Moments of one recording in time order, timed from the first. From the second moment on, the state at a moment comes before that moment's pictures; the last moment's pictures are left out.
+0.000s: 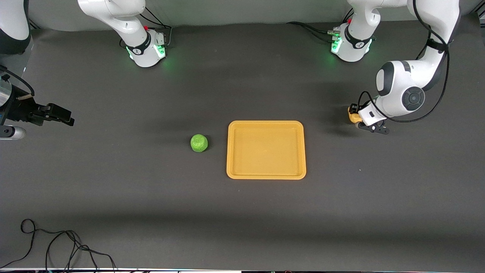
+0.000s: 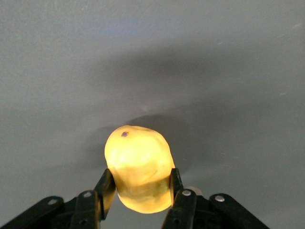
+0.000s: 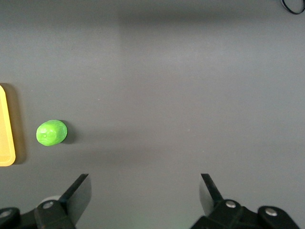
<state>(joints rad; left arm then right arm) -0.09 0.10 0.01 -2.47 -0.14 2.26 0.22 0.00 0.06 -0.02 -1.58 0.00 1.59 0.03</state>
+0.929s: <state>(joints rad) -0.44 0.47 -0.03 -1.86 -0.26 2.15 -0.31 0.08 0.08 -0.01 -1.58 0.00 1.59 0.02</state>
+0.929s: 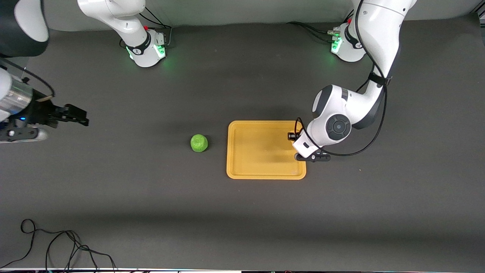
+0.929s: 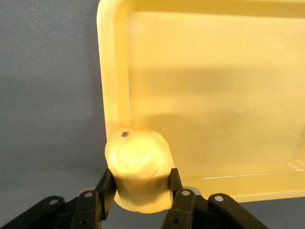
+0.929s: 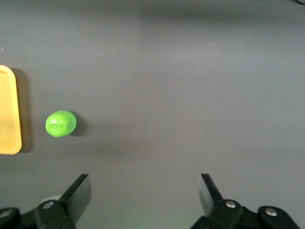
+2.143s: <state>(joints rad) -0.43 0.48 -0.02 -1.77 -0.26 2.06 -0.32 0.54 0.13 -0.02 -2.07 0.01 2.27 0.53</state>
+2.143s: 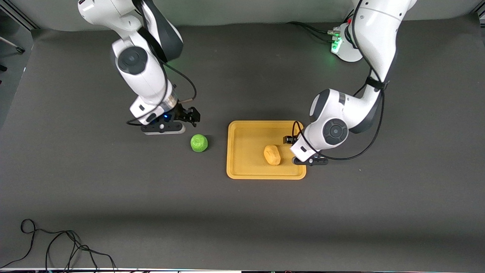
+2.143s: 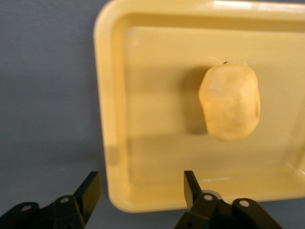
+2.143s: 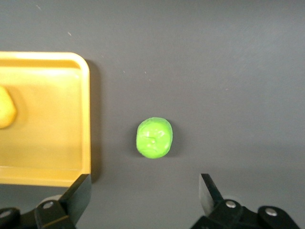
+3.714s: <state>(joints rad) -0.02 -0.13 0.00 -1.72 0.03 1.55 0.01 0.59 0.41 -0.07 -1.98 0.01 2.43 0.58</state>
